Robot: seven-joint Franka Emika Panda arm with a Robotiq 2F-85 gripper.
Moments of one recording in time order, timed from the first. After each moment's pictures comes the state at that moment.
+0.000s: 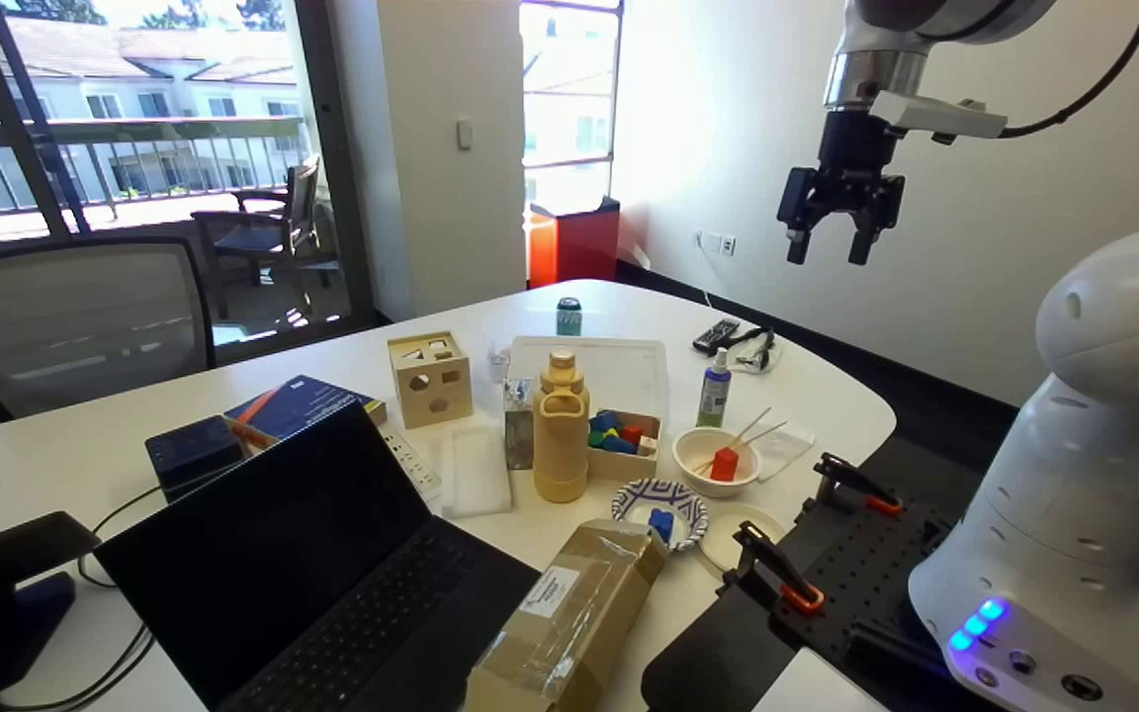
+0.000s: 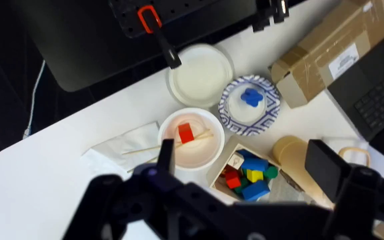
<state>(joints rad) -0.21 -0.73 -0.18 -2.73 -0.03 1.93 0.08</state>
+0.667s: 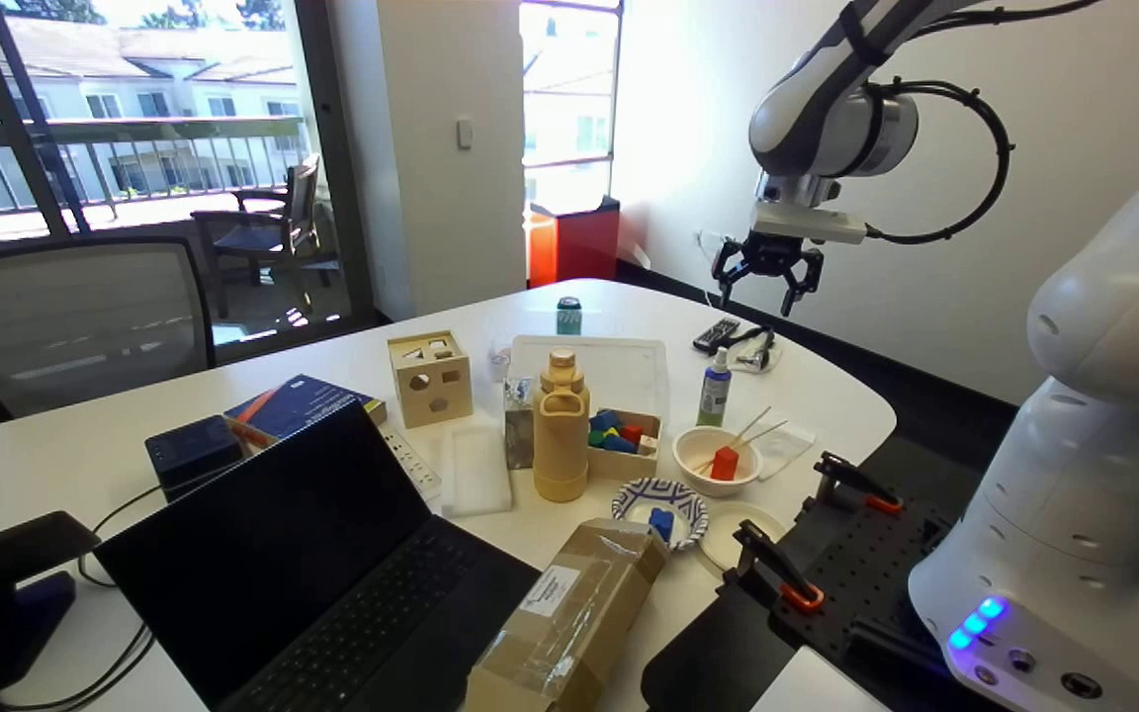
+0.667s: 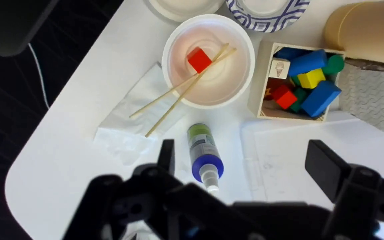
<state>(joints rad) -0.26 -0.17 -0.18 -2.65 0.04 2.55 0.37</state>
